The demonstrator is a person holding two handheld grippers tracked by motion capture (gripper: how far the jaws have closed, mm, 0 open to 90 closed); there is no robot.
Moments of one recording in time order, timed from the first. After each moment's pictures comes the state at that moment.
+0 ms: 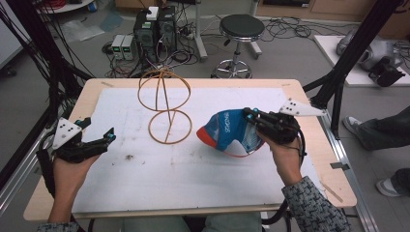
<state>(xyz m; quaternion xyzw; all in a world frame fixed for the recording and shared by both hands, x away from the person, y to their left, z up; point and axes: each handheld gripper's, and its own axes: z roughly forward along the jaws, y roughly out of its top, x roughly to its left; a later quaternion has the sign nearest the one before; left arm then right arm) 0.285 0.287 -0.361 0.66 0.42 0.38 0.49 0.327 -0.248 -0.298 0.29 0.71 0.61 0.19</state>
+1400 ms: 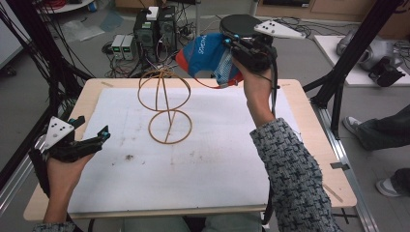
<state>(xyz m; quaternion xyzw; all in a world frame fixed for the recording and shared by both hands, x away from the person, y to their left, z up) 0.283 0.298 -0.356 0.65 0.42 0.39 0.50 0.417 -0.167 -0.176 0.30 0.65 0.64 0.27</state>
